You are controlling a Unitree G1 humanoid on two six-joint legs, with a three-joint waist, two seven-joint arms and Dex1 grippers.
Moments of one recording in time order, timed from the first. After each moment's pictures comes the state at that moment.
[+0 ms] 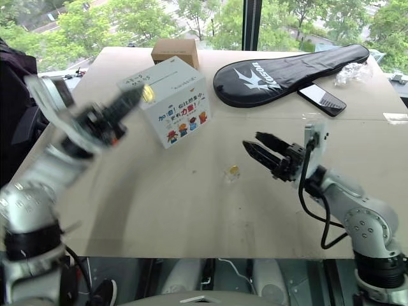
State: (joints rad) left arm -0.47 0.70 0.36 -0.27 -1.32 0.64 -0.50; right arm -0.18 -0.56 -0.13 -0.51 1.05 0.66 0.47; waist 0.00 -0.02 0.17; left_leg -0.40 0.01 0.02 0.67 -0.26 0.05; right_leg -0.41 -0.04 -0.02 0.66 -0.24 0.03
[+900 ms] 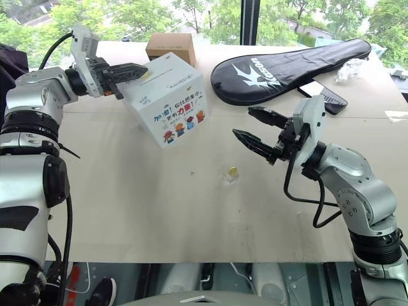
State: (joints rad) left arm -1.31 0.76 -0.02 1.18 -0.28 0.18 -1.25; right arm -0.36 -0.56 -0.05 -0.50 0.75 0.50 0.64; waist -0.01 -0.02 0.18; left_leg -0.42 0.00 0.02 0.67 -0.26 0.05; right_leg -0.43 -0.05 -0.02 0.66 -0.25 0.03
